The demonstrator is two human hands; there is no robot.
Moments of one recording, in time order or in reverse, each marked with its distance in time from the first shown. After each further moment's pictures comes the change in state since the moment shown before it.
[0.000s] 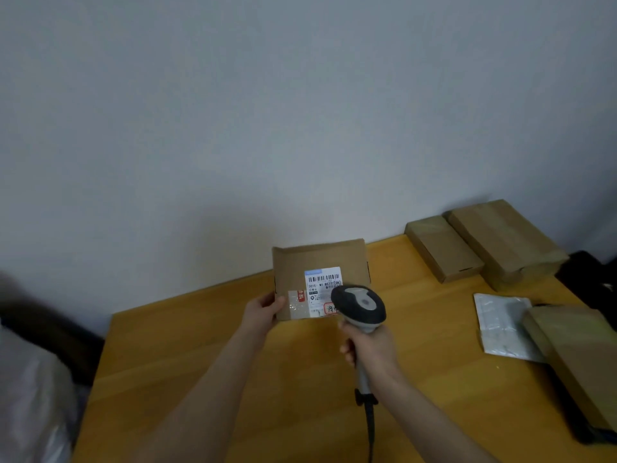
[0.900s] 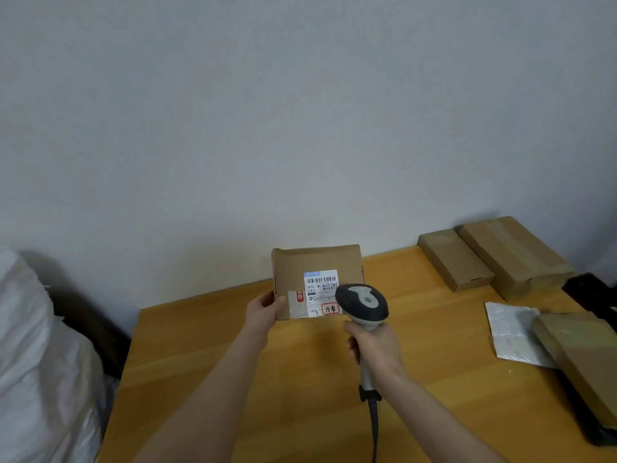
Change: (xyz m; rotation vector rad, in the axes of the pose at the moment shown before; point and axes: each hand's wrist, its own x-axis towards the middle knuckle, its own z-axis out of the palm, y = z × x) left_hand -0.019 -0.002 -0.051 -0.006 0.108 0.102; right_hand -0.044 -0.007 0.038 -0.047 0.048 -0.051
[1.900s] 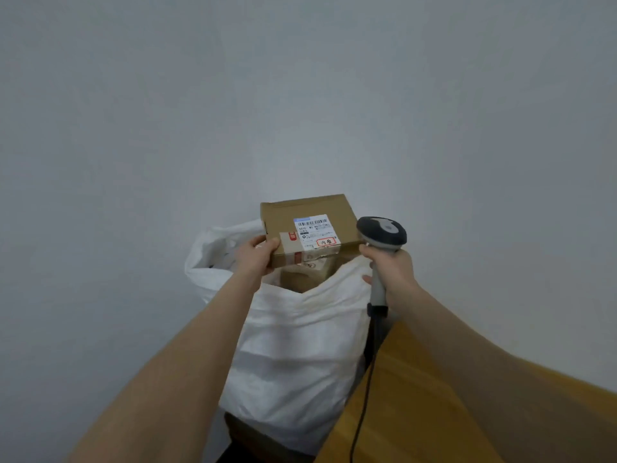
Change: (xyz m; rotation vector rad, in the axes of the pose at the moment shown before) left_hand -0.280 0.113 -0.443 -0.180 0.917 0.362; right_hand -0.209 -0.116 0.346 0.126 -0.798 -0.291
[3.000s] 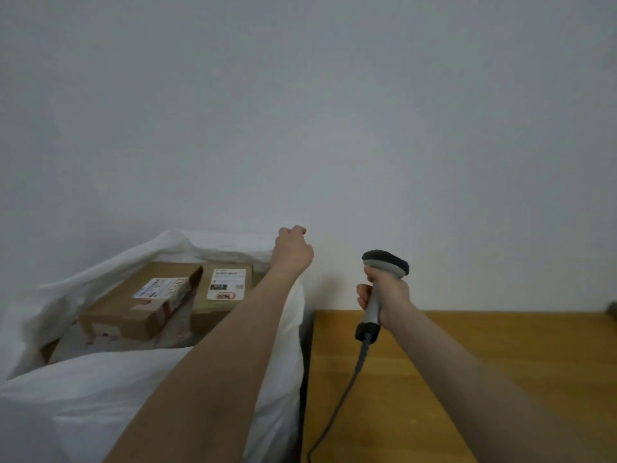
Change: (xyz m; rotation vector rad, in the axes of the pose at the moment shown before) left_hand 0.075 -0.014 0.179 0.827 -0.576 0.517; right_hand 0.043 0.044 -0.023 0.209 0.548 0.199
